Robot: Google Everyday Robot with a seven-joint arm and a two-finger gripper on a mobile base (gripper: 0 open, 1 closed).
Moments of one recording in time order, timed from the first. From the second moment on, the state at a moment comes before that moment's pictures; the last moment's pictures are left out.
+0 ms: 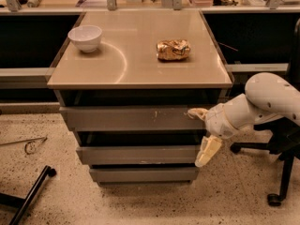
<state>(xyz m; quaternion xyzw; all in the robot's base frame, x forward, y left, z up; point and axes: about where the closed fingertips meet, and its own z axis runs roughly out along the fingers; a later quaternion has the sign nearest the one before) 0.514 -0.146 0.683 -0.67 0.67 0.19 0.27</state>
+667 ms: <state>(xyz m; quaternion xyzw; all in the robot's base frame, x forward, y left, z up) 0.554 -0.137 0.697 -0.67 0.66 0.12 0.31</state>
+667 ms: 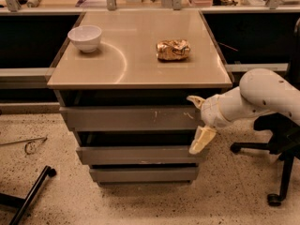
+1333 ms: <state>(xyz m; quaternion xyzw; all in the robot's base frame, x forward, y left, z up) 0.587 -0.146 0.679 -0.66 0.68 0.10 0.32</state>
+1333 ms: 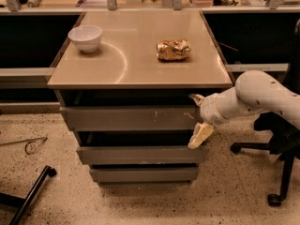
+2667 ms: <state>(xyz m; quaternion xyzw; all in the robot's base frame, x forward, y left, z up) 0.611 -0.132 0.634 -0.67 0.67 0.14 0.28</state>
